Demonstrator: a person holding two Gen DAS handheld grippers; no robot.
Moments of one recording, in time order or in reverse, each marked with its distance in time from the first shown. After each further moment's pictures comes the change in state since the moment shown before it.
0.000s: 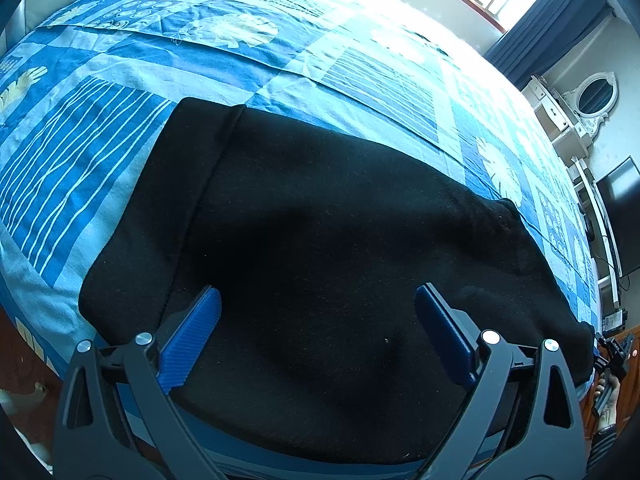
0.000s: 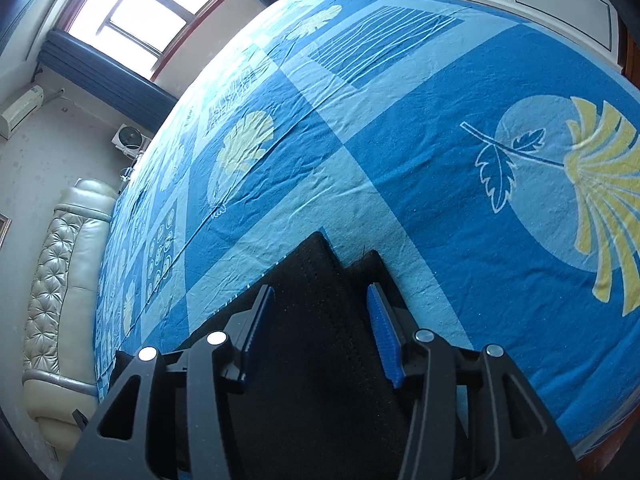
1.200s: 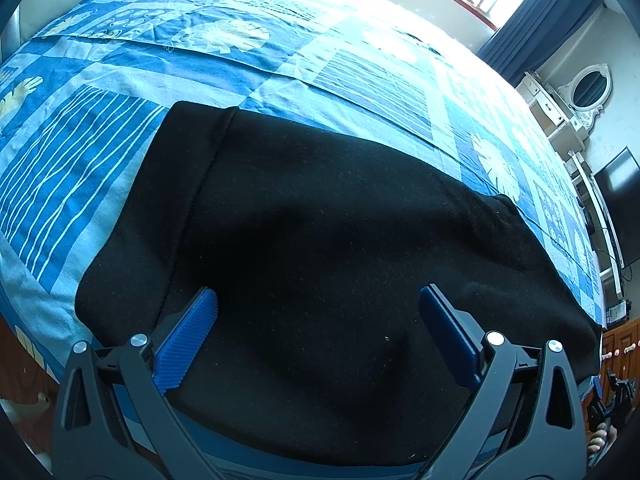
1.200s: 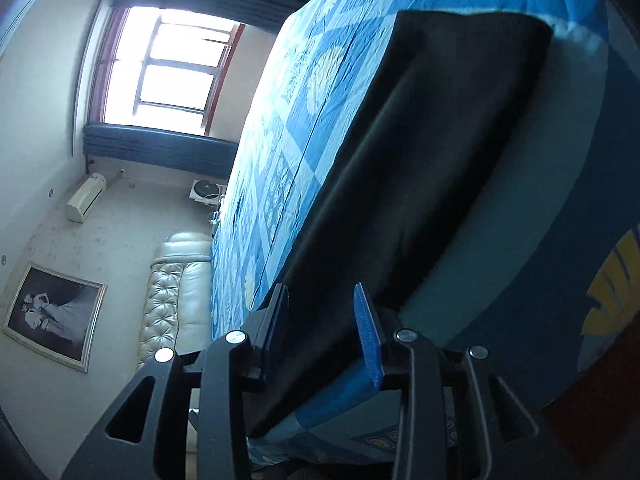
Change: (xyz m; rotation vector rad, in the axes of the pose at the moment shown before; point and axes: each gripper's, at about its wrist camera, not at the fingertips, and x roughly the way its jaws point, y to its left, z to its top) left arm -0.001 -0.002 -0.005 0.031 -0.022 -0.005; right arm -0.028 0.078 -0.195 0.334 -0.038 0.413
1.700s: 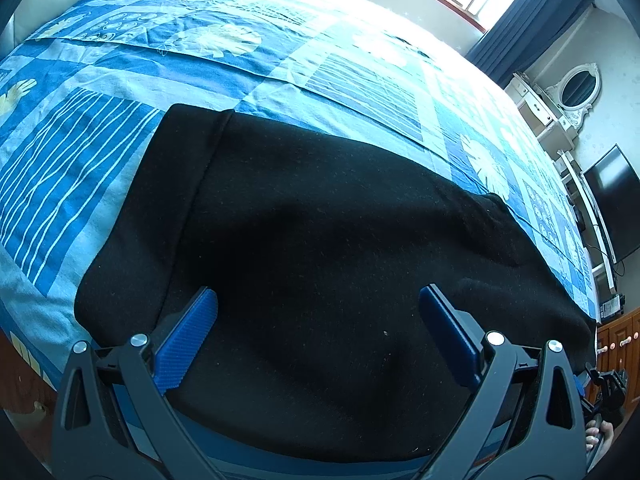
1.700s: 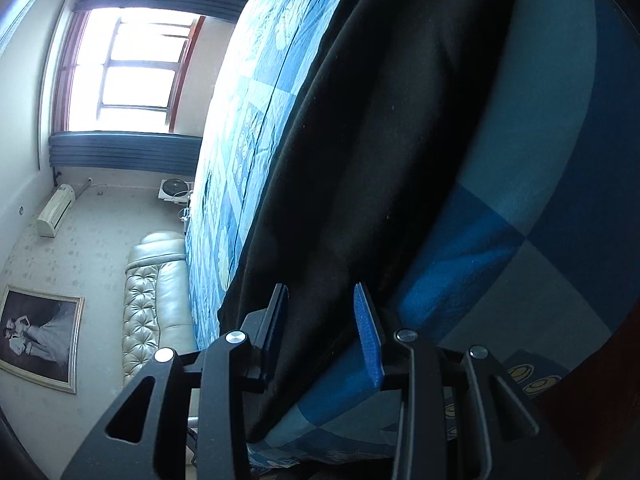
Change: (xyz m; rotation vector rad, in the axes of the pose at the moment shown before) left arm -0.002 0.003 -0.003 0.013 -0.019 -0.036; right arm 0.063 0.019 -0.043 0.110 0.008 -0.106
